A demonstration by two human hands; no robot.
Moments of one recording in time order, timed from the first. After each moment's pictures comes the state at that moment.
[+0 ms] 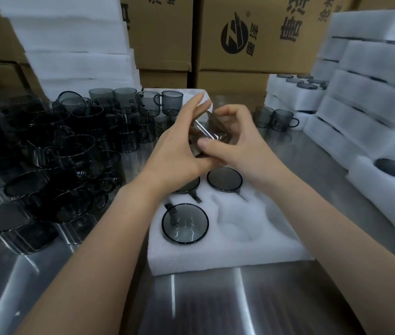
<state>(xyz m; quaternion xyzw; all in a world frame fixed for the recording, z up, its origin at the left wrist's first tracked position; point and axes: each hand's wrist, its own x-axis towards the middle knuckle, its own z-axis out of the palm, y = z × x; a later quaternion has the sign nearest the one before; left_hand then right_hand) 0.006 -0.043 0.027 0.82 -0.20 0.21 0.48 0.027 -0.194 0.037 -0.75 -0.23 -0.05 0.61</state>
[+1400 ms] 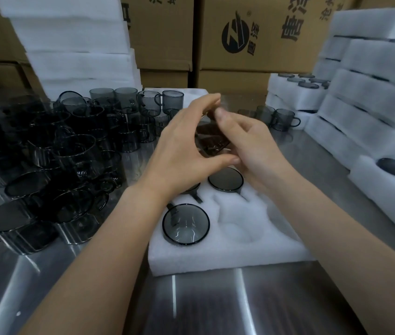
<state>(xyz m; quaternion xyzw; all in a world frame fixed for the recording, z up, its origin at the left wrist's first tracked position) -0.003 -0.052 0.033 0.83 -0.22 0.31 0.41 0.025 -0.195 0.044 -0.62 -0.23 0.03 0.75</state>
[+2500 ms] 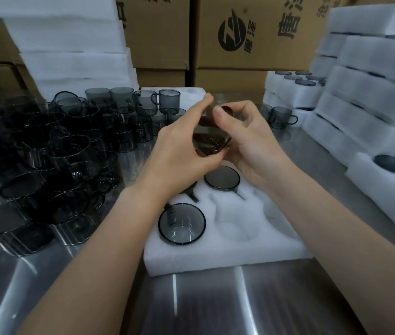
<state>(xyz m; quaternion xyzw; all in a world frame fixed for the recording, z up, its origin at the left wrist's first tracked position) 0.000 -0.055 0.029 0.83 -0.21 0.33 0.40 0.025 -0.196 0.047 -0.57 -0.20 0.03 0.80</state>
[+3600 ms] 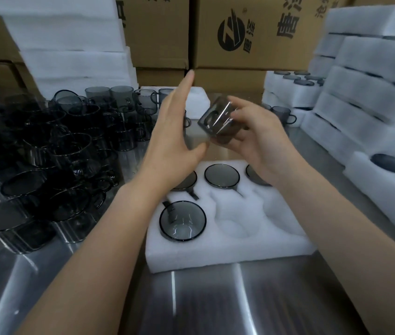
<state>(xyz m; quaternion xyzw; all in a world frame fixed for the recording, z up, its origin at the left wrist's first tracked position) 0.007 -0.047 0.030 0.82 -0.21 0.30 0.45 0.026 -0.205 0.059 -0.59 -0.14 0.03 0.80</state>
